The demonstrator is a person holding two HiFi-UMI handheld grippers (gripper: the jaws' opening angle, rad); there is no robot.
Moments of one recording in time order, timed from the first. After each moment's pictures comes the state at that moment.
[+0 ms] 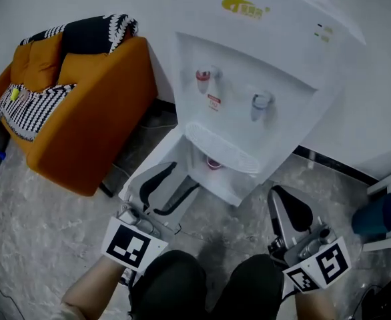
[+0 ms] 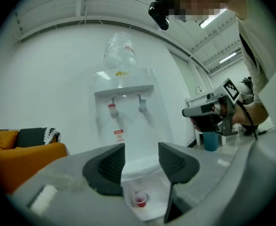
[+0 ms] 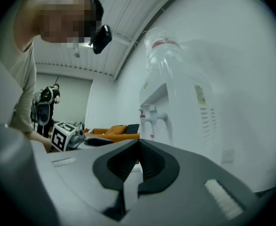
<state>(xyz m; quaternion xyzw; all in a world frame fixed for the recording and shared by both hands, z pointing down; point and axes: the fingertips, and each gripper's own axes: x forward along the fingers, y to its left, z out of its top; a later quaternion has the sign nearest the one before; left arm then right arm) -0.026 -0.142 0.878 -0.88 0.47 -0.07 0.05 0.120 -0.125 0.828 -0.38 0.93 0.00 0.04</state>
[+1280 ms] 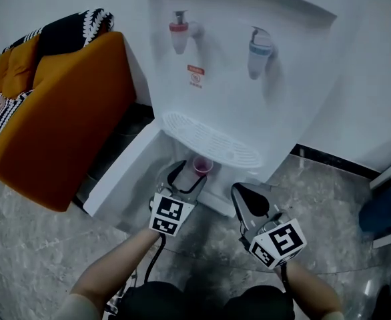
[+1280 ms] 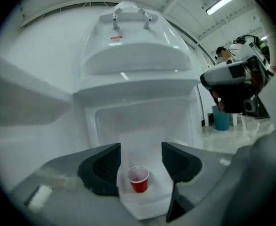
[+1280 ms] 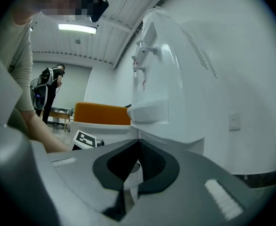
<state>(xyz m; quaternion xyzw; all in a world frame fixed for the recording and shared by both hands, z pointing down) 0.009 -0.285 1.151 -0.87 0.47 -0.12 0.03 0.097 -0.202 1.047 -0.39 0.92 -0.01 -0.01</state>
